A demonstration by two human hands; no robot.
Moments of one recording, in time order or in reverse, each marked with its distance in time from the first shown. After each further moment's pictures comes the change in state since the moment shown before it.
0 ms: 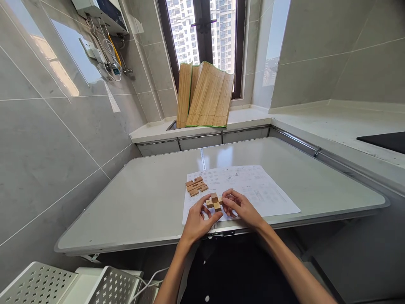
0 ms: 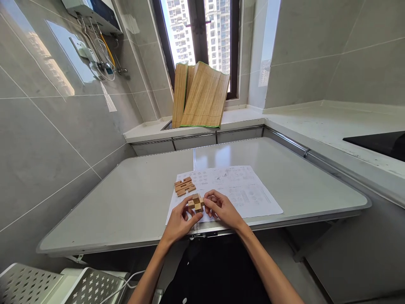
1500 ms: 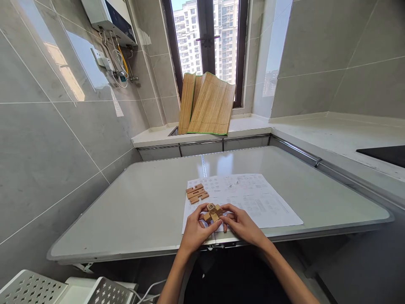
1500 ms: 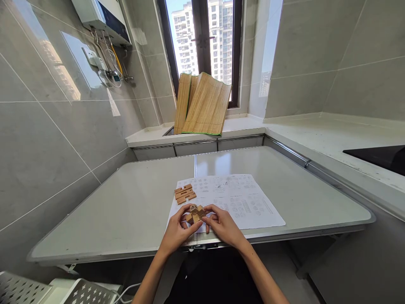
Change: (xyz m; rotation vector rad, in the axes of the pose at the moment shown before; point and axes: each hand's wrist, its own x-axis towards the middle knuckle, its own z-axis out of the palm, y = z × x) left_hand -0.001 0.002 -0.005 -0.161 0.031 -0.041; right_hand -0.005 0.008 0.006 -0.334 -0.004 0.071
